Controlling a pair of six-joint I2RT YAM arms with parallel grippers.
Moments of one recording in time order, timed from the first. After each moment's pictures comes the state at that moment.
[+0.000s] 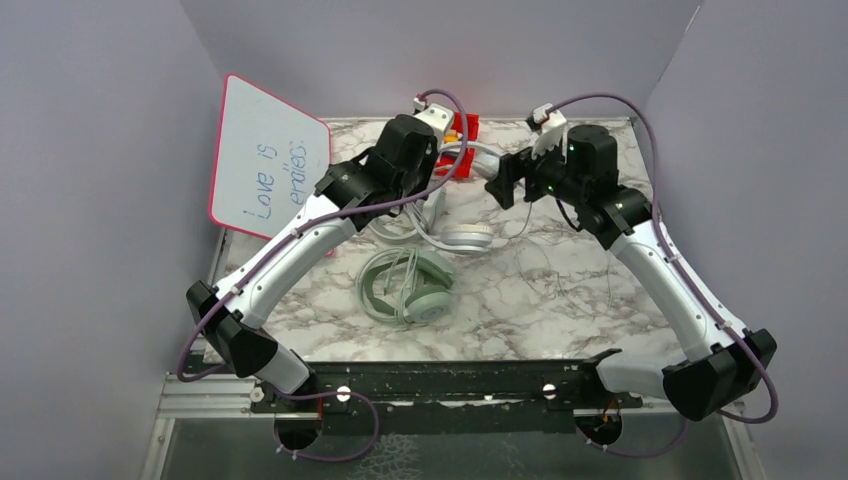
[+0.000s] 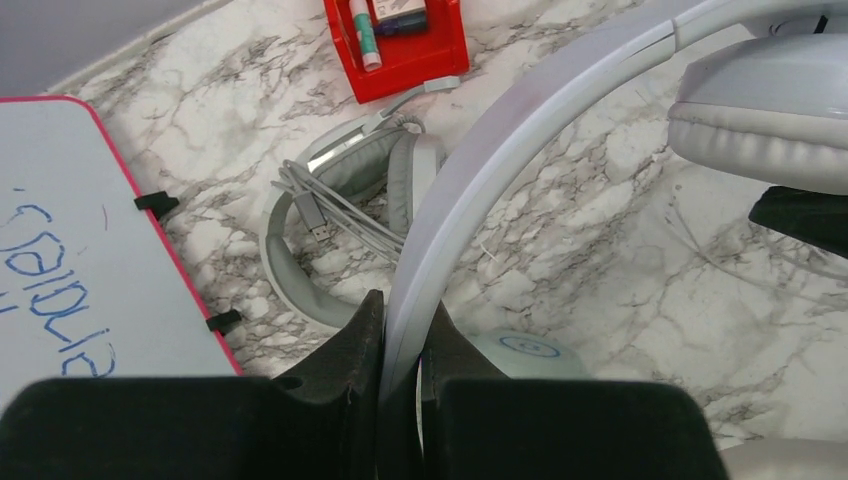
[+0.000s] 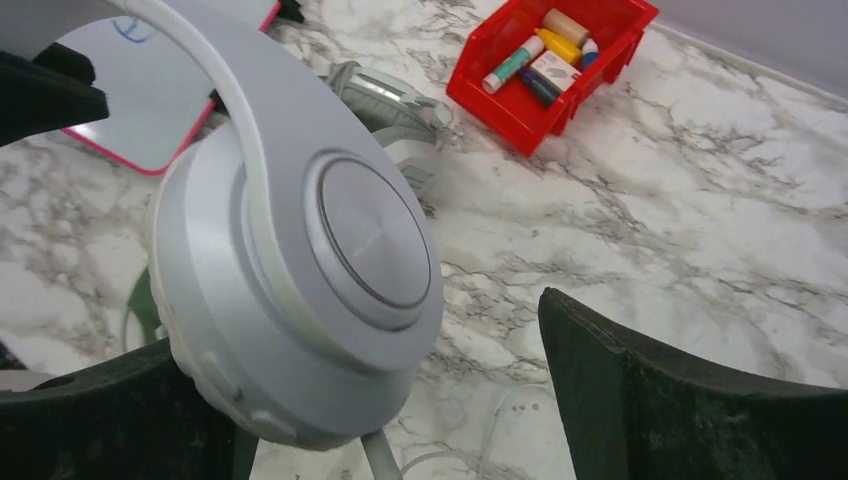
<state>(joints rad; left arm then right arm) -0.77 1.51 1.68 -0.73 -0.32 -0.08 0.43 1.26 1.29 -0.43 -0.15 -0.02</state>
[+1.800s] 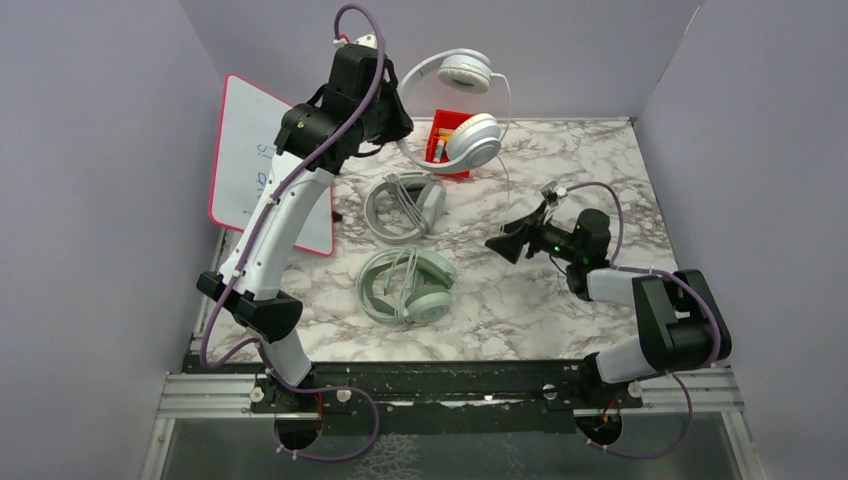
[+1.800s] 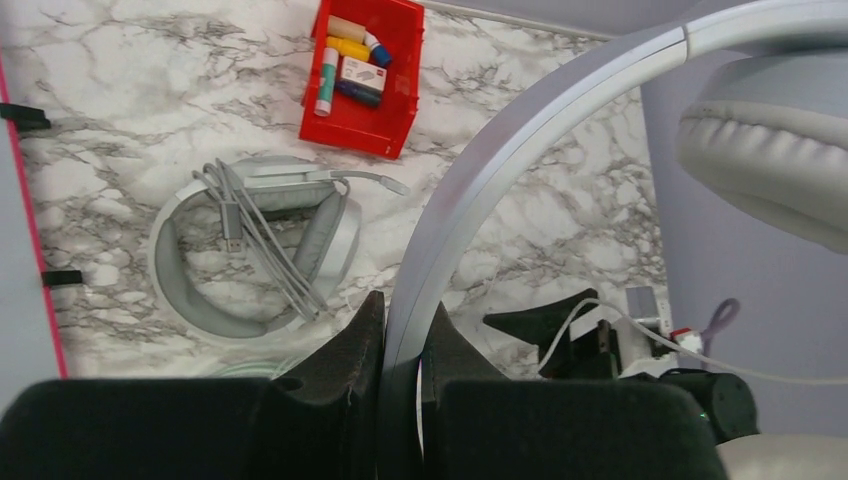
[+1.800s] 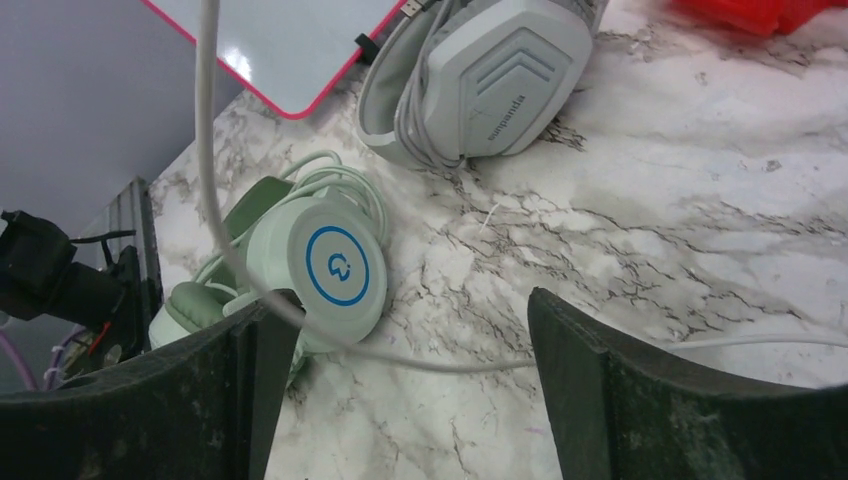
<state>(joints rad) -0.55 1.72 2.24 -1.03 -0.15 -0.58 0.14 1.44 0.45 0.82 -0.88 0.35</state>
